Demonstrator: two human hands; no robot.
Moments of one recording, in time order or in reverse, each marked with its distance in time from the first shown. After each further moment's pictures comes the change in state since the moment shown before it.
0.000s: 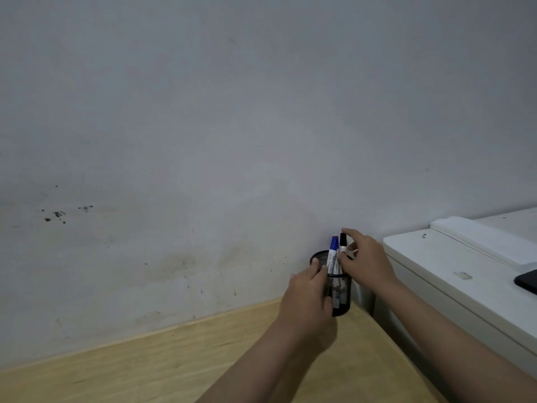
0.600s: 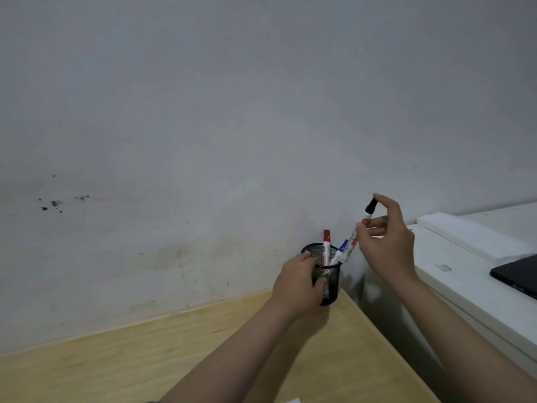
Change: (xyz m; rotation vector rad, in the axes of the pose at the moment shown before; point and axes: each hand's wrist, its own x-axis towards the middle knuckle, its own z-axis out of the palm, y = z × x) left_hand 0.008 0.010 -0.011 -0.026 0.007 -0.069; right_hand -0.029 -0.030 -0.057 0.324 0.374 -0.070
